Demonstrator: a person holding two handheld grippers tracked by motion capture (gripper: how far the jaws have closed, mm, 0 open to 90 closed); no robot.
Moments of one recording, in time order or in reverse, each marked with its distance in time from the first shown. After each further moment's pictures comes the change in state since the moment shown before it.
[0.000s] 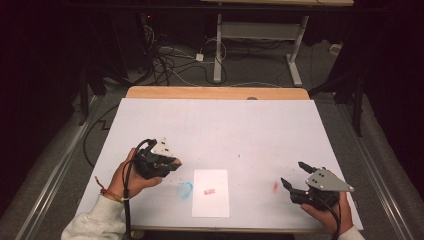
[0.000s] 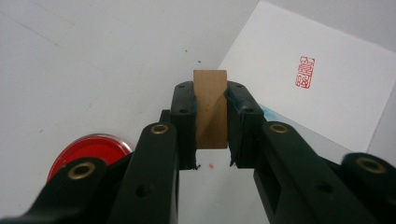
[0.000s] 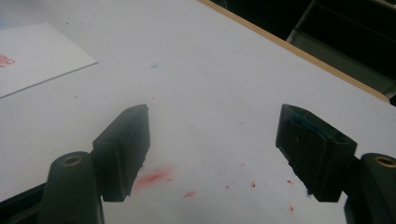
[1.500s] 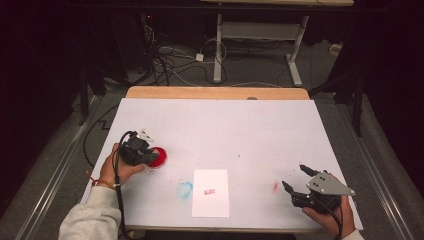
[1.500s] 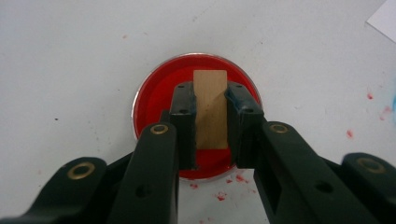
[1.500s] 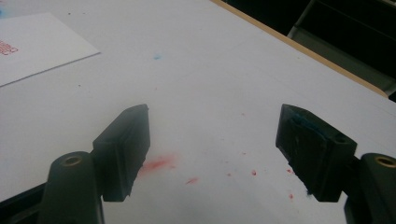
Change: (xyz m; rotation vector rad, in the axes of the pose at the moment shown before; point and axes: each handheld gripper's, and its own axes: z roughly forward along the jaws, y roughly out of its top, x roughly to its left) left arm 0.072 -0.043 0.031 0.120 0.085 -0.215; right arm 0.003 -0.005 -0.006 0.015 -0.004 -0.011
